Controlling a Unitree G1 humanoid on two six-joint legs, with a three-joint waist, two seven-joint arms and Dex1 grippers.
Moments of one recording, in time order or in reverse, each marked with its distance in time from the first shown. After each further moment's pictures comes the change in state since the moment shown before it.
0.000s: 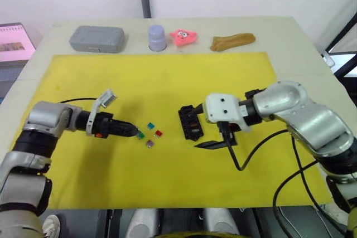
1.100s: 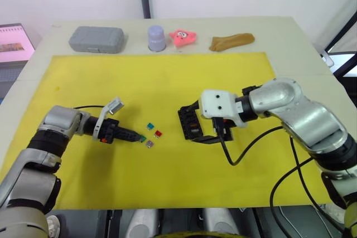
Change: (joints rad) left arm -0.001 -0.044 -0.091 0.098 0.072 -0.107 -0.044; right arm -0.027 0.020 0.014 0.023 -0.036 0.024 -0.021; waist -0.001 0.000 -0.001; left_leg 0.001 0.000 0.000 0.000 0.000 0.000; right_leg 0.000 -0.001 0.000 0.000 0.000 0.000
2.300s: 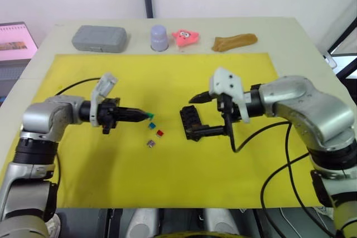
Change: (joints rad) left arm 0.098 -0.071 0.335 -0.510 -0.218 -0.104 0.182; right arm 0.006 0.144 -0.310 -0.002 0.319 0.392 -0.114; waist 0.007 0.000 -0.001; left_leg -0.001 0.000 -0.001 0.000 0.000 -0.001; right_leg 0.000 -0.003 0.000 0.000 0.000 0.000
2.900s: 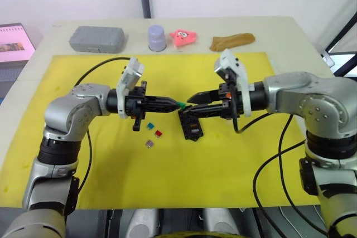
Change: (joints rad) left arm -0.047 -0.123 -0.025 -0.122 -0.022 -0.080 0.164; right arm -0.058 0.065 -0.090 0.072 0.208 0.214 -0.190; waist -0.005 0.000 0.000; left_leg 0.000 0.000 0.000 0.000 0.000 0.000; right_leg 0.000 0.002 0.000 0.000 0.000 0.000
